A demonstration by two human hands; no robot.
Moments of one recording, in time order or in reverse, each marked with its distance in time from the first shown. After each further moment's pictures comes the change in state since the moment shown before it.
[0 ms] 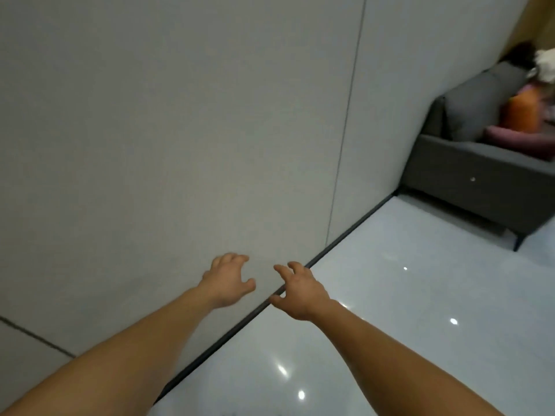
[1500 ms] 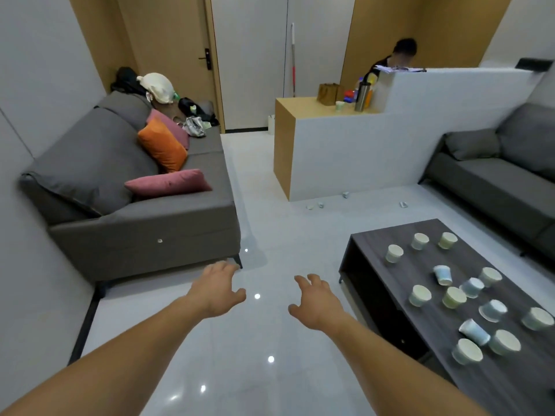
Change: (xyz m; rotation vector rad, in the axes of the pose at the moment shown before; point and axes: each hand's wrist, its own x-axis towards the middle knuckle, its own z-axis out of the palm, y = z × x) left_hand 0.411 1.021 0.177 0.246 -0.304 1.097; right_hand -0.114 0.888 -0.392 0.219 0.395 1.186
